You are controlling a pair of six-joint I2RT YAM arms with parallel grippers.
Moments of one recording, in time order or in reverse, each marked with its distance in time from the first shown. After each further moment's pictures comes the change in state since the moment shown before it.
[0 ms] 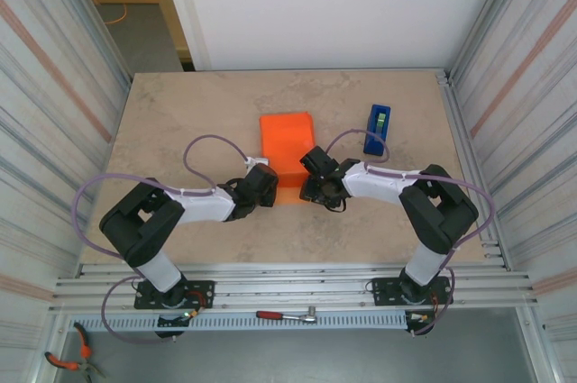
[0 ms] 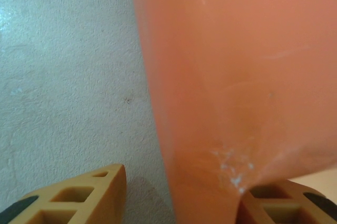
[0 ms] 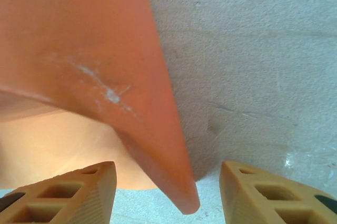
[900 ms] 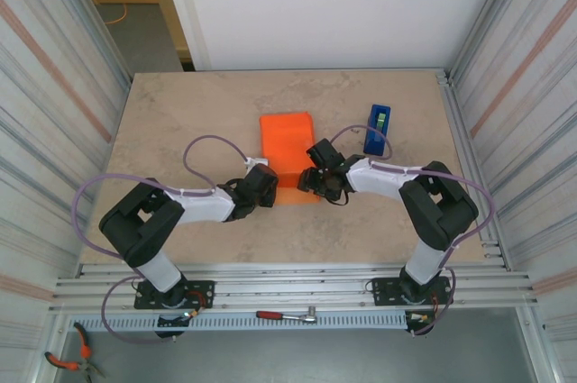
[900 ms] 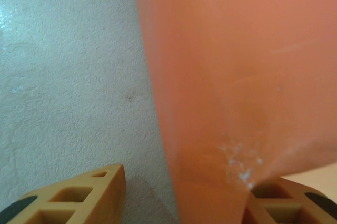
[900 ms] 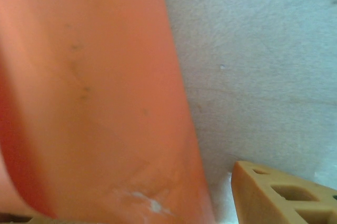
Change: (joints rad) left arm 0.000 -0.002 -0.004 0.000 -0.001 0.000; right arm -0.061 0.013 0.000 0.098 -0.072 -0.050
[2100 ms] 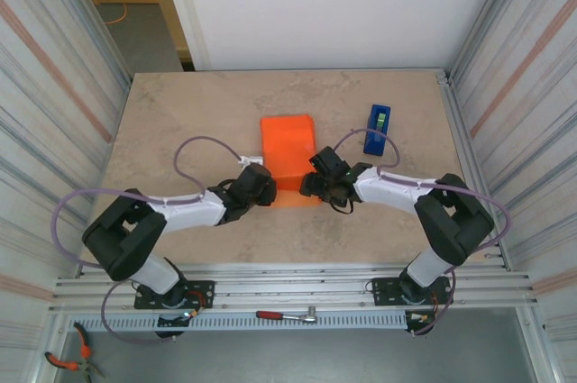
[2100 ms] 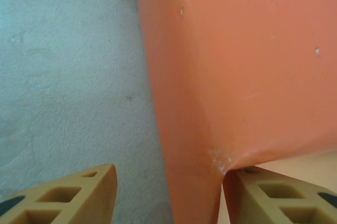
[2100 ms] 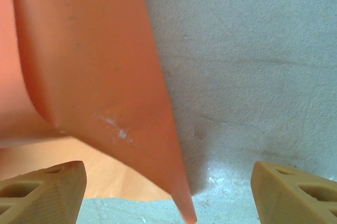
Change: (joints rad) left arm 0.000 -0.107 -0.034 -0.015 0.030 -0.042; right arm 0.035 -0.114 -0.085 -0.009 0.087 0.025
